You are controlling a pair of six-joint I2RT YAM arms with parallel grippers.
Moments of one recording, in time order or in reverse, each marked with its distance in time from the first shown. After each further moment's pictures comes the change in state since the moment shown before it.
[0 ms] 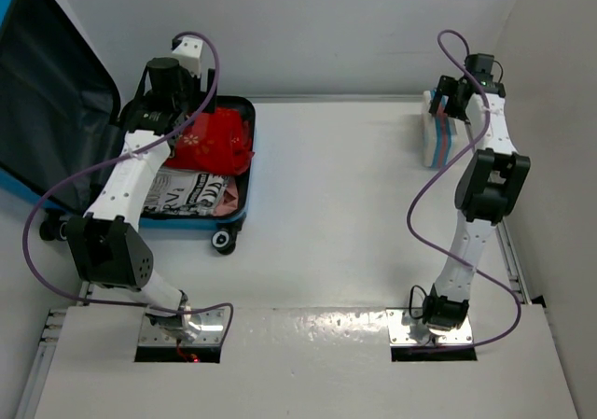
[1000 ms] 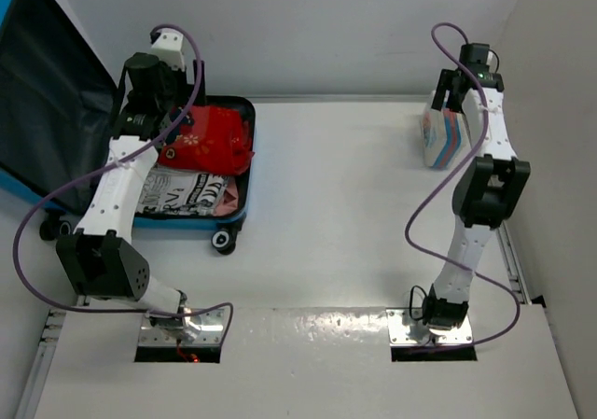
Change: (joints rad) left arm 0.064 -0.079 0.004 0.032 0.092 -0.061; right arm 0.071 -0.168 -0.058 -0.060 0.227 -0.004
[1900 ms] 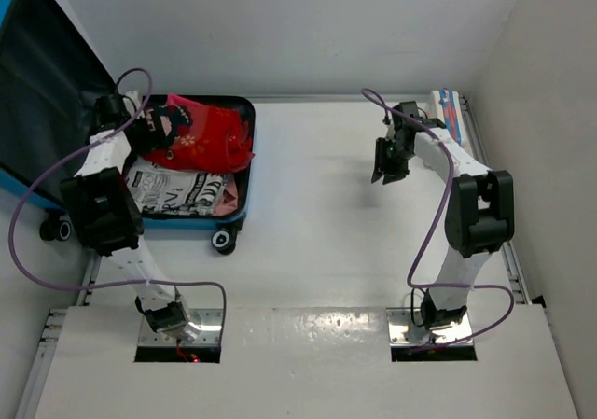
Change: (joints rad) left arm 0.364 0.399 -0.037 -0.184 0.153 -0.082; right arm 0.292 -0.207 -0.599 -0.038 -0.461 0.142
